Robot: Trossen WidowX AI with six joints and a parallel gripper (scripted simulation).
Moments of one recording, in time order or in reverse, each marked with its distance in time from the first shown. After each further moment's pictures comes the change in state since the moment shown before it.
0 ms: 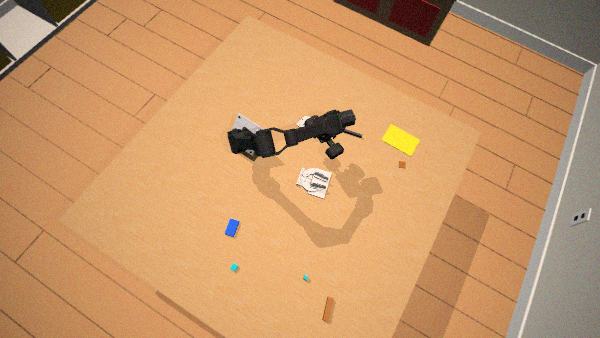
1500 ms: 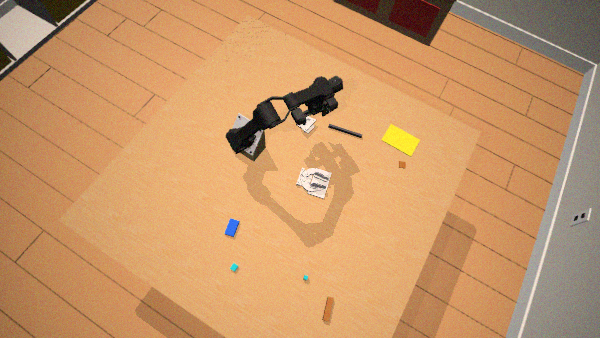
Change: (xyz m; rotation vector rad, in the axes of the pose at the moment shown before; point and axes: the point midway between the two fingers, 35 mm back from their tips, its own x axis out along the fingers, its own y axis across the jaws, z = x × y) arm -0.007 0.119 0.039 -1.471 0.005 0.018
